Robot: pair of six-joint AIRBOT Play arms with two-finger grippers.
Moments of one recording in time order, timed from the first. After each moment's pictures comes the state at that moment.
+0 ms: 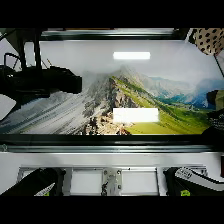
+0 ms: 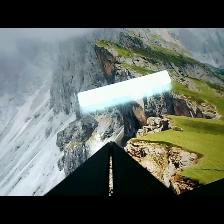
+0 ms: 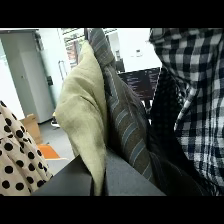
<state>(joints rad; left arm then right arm) -0.65 -0.97 1.51 1.78 -1.25 -1.90 -0.86 -1.31 1.69 0.15 -0.16 0.07</state>
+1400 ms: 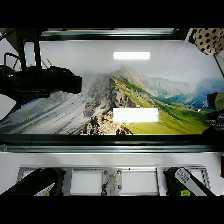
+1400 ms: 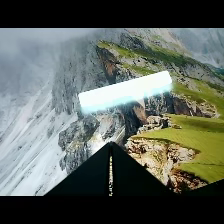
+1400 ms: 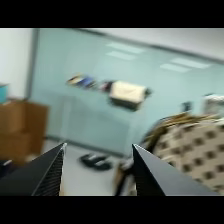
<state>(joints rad) -0.65 -0.97 1.51 1.78 -1.25 -1.90 -0.76 -1.09 1.69 0.05 0.85 0.18</state>
